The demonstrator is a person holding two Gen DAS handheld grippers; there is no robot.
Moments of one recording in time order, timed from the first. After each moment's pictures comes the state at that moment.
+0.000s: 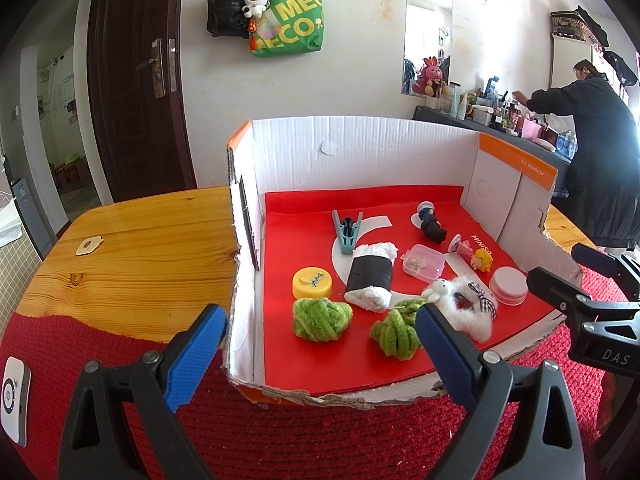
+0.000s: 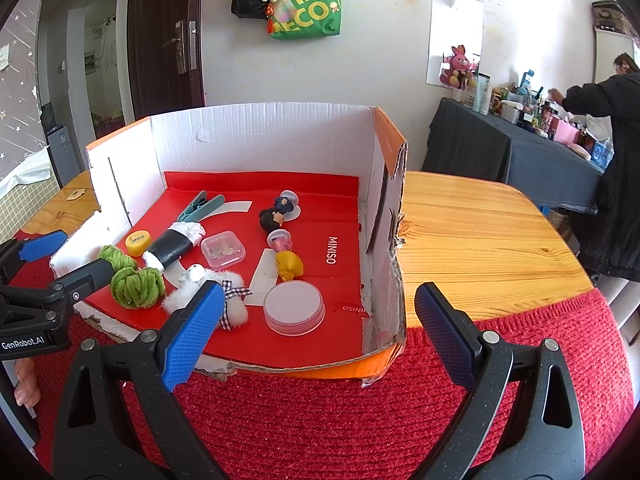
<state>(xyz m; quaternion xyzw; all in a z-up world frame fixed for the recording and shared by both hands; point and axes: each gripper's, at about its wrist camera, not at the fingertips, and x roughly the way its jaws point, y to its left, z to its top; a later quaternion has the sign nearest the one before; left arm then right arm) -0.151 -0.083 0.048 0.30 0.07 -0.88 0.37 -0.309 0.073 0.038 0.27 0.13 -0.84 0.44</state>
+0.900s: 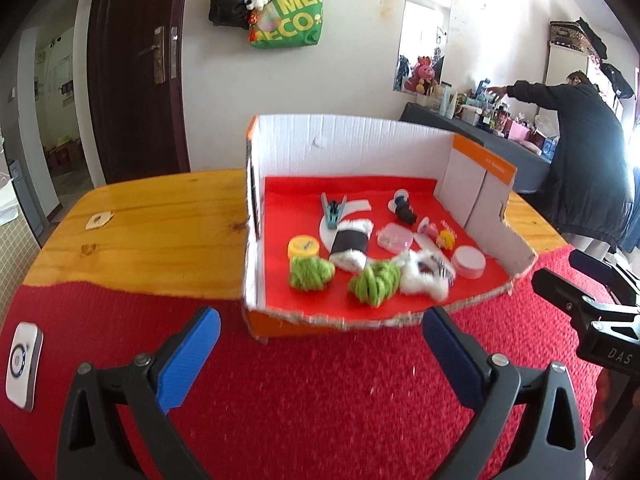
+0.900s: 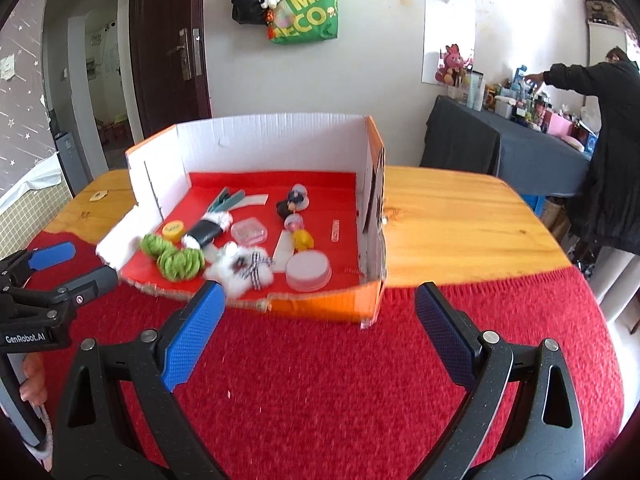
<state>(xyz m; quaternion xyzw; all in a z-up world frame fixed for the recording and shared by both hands) -0.111 -0.048 0.066 0.32 0.11 -0.87 0.35 -0.273 0.121 0.062 0.29 0.12 -0.84 0.45</state>
